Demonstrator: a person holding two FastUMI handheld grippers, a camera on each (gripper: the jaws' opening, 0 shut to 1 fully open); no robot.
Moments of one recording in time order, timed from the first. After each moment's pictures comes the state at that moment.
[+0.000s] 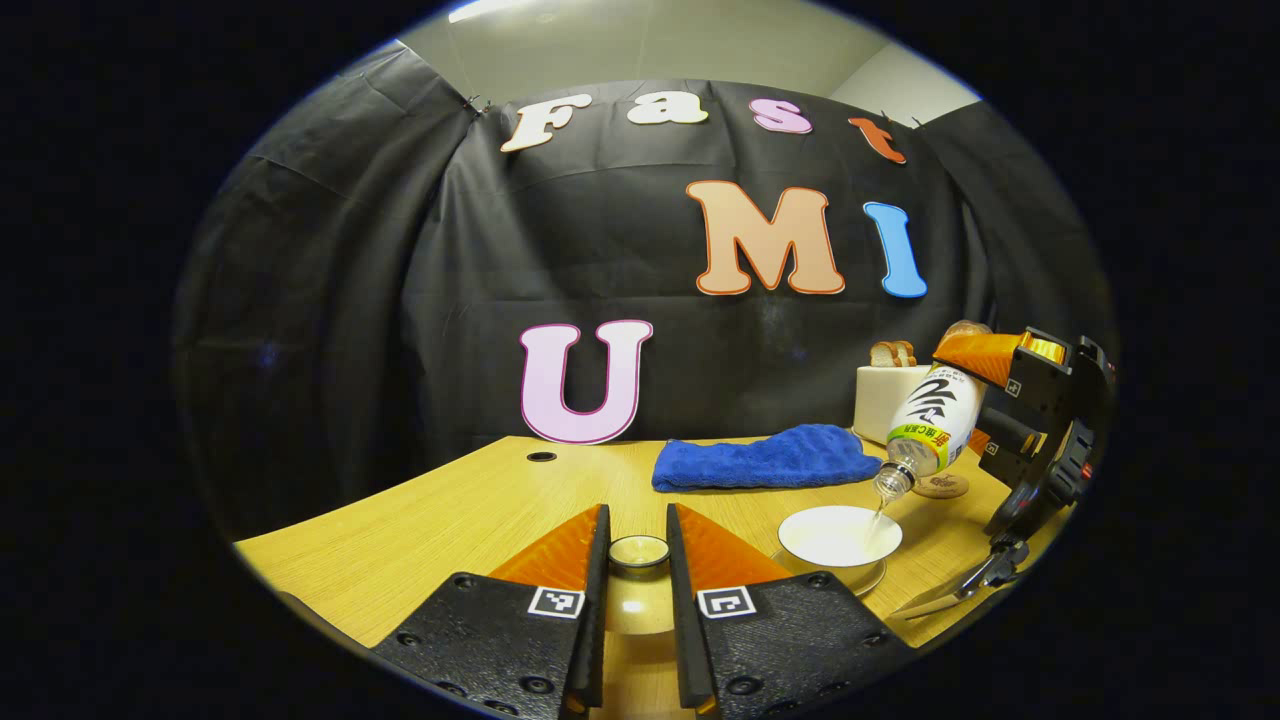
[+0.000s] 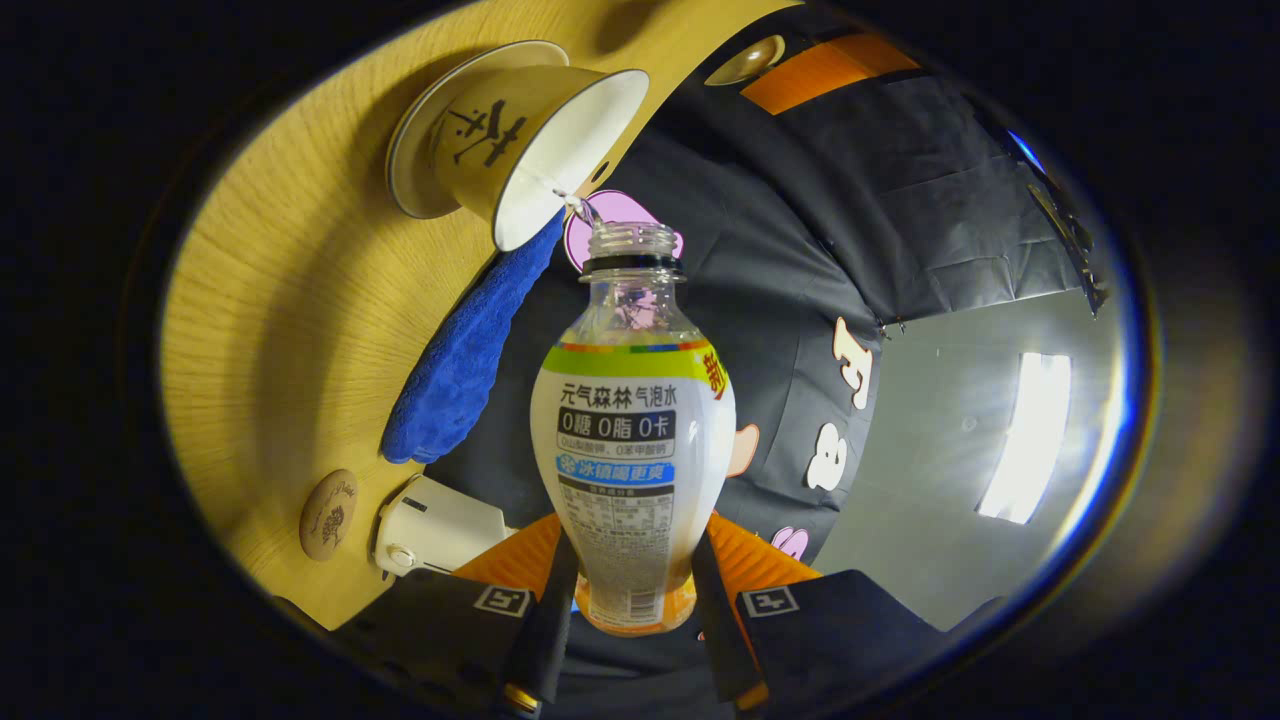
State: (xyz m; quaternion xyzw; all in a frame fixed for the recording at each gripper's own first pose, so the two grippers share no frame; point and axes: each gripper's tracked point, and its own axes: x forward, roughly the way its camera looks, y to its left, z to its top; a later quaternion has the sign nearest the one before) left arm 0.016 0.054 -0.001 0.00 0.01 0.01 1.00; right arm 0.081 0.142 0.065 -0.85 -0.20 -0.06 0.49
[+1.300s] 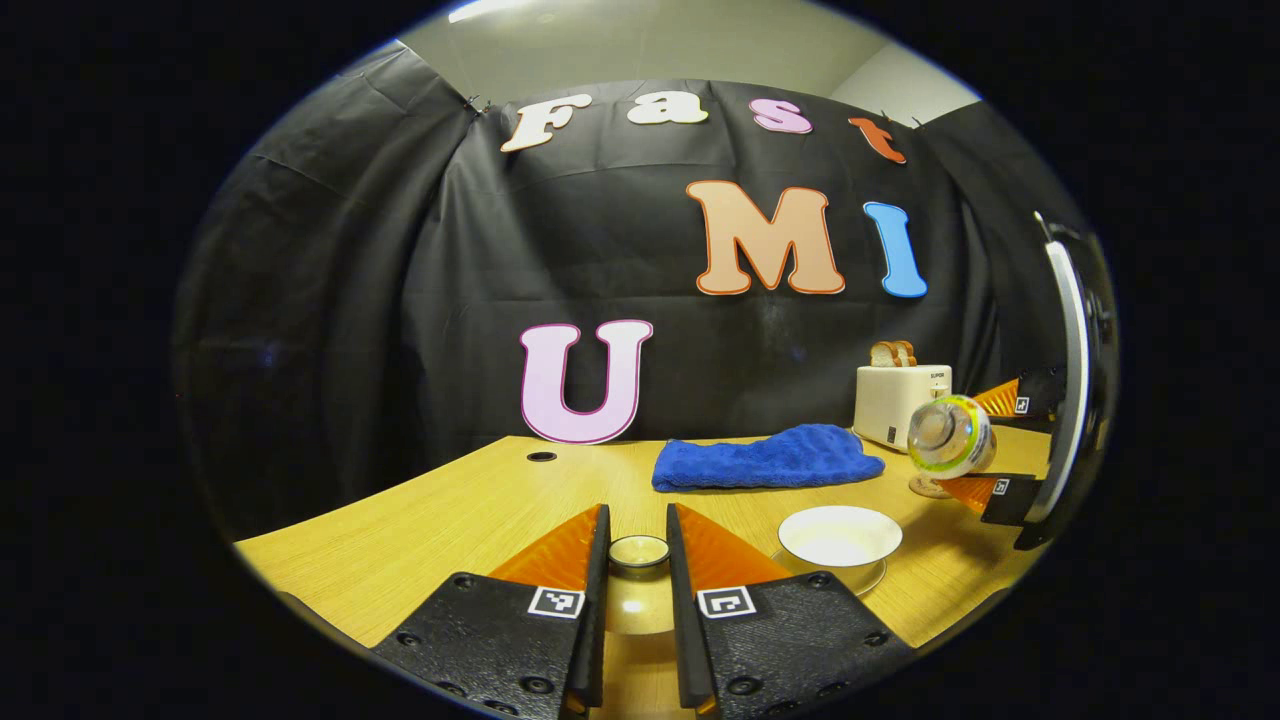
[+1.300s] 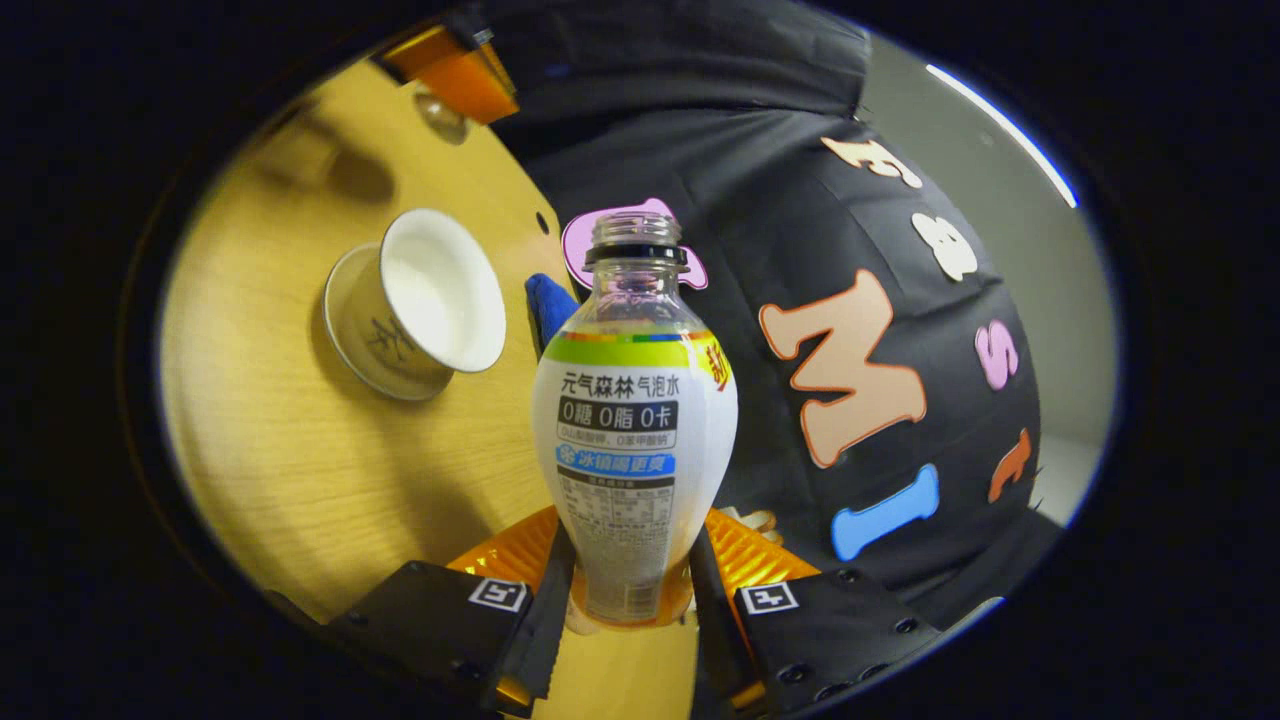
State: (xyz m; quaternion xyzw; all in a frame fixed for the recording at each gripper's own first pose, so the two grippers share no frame) left arm 0.016 0.054 0.000 0.00 0.01 0.01 1.00; right arm 0.079 0.117 0.001 -0.53 0.02 0.10 0.84
